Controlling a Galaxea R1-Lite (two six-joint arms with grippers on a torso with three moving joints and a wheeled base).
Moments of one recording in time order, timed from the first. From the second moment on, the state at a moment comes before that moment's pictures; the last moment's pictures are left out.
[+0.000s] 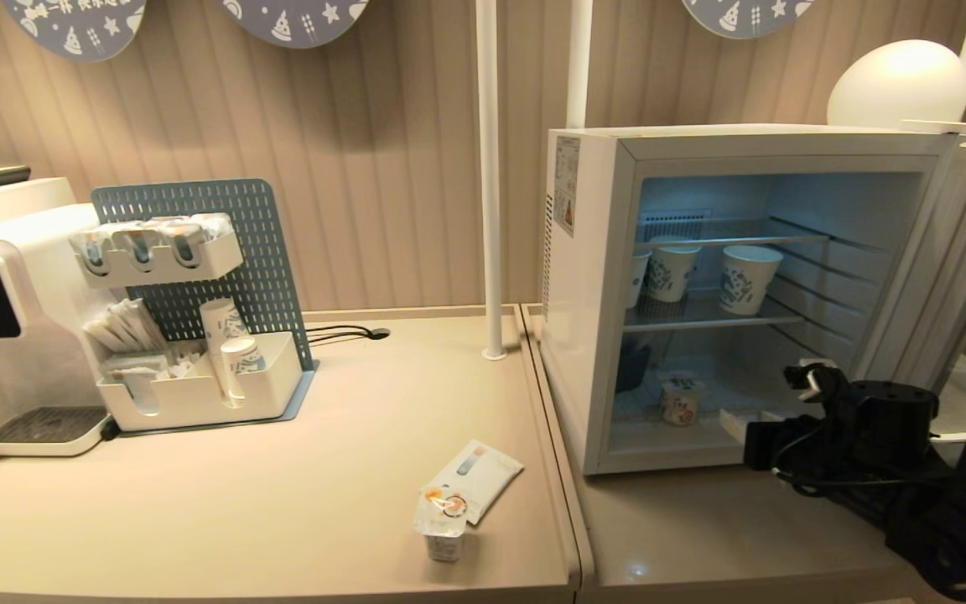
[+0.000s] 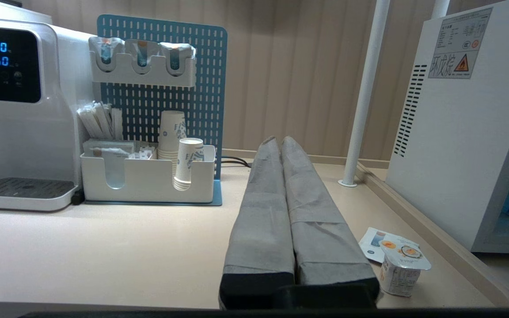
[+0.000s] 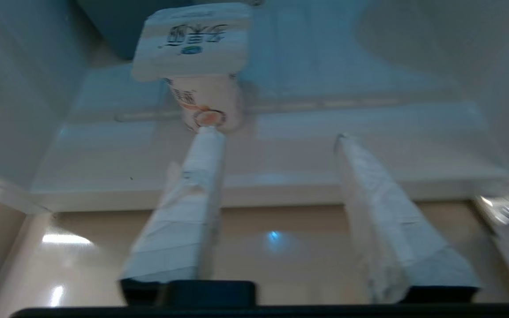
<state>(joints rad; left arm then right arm) 0.00 0.00 0.00 -0.32 0.01 -0.11 0.07 2.14 -0.37 -1.35 0.02 0.04</state>
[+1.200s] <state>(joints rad) 0.00 0.00 0.00 -0.32 0.01 -0.11 0.14 2.34 -0.89 -0.95 0.02 0.07</state>
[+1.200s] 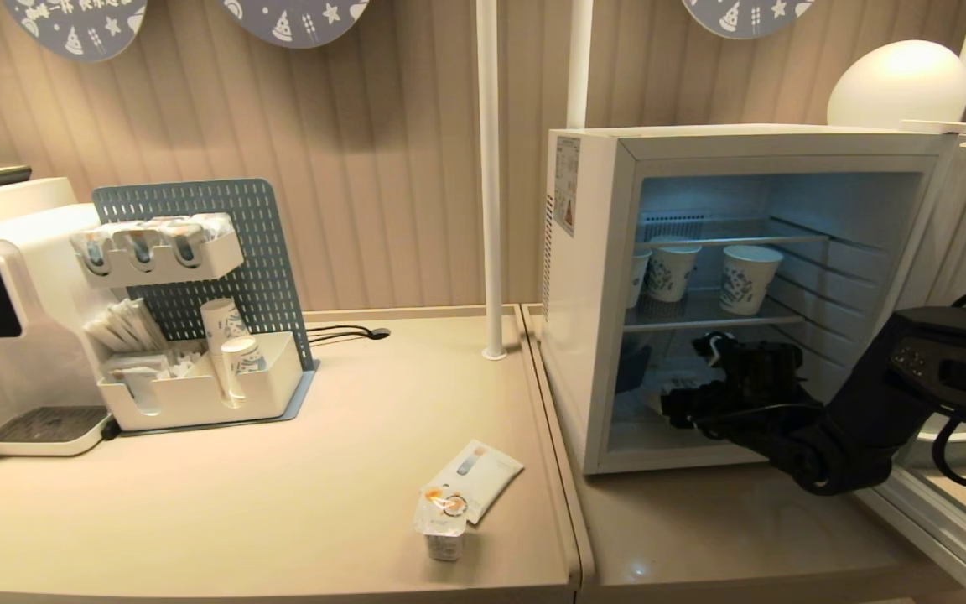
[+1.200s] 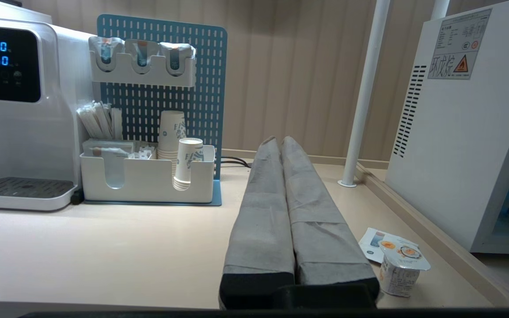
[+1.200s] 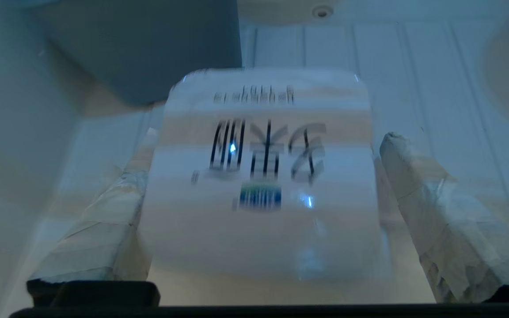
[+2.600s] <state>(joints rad) 0.00 0.00 0.00 -0.32 0.01 -0.11 0.16 1.30 -0.59 -0.51 -0.20 0.14</state>
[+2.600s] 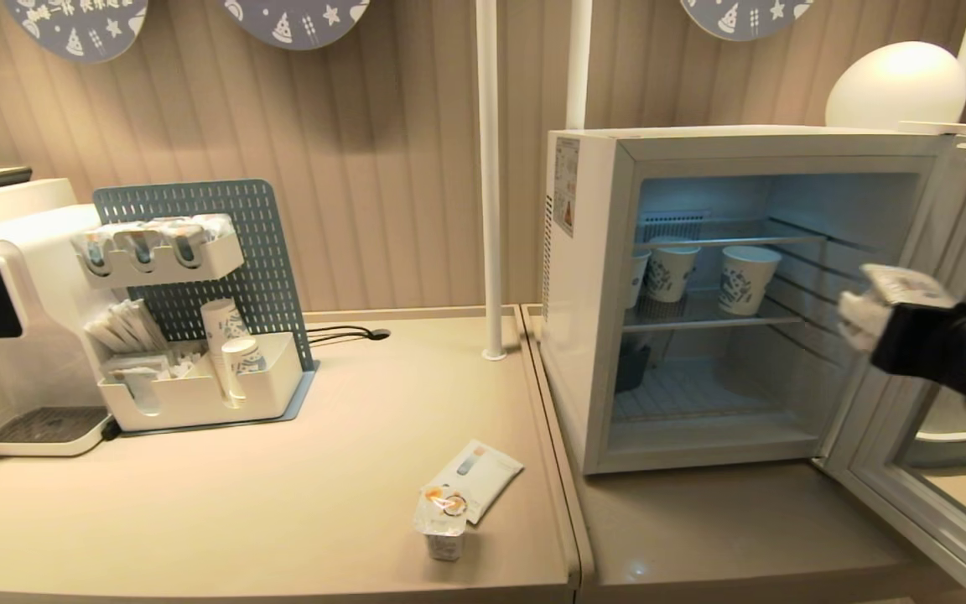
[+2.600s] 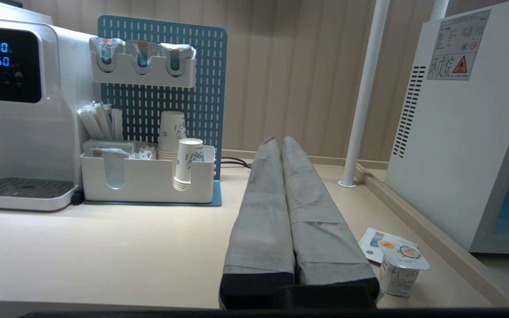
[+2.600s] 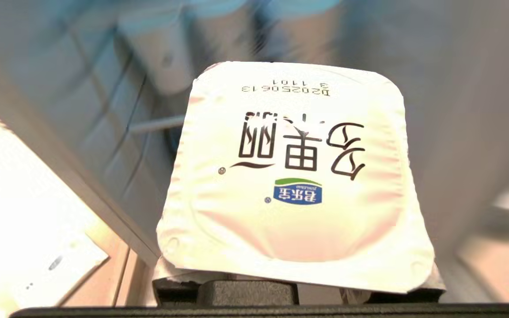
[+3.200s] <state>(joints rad) 0.00 0.00 0.00 -0.32 0.01 -0.11 0.03 0.36 -0.41 0.12 -0.66 0.04</state>
